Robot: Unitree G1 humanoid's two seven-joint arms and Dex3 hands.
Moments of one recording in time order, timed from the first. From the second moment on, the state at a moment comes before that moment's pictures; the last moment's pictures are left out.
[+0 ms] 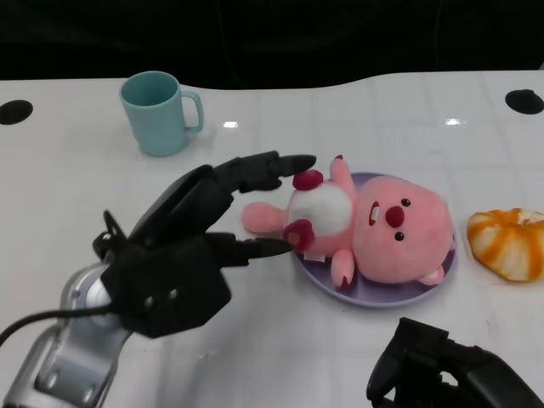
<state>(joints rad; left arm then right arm) -0.27 0.20 -0.22 0.06 0.19 -0.24 -0.24 0.46 -0.21 0.19 -0.63 0.07 0.21 0.28</state>
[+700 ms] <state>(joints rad) 0.14 0.19 -0.15 -0.26 0.06 -0.13 -0.24 0.47 -0.22 0.19 -0.65 0.07 0.24 0.28</state>
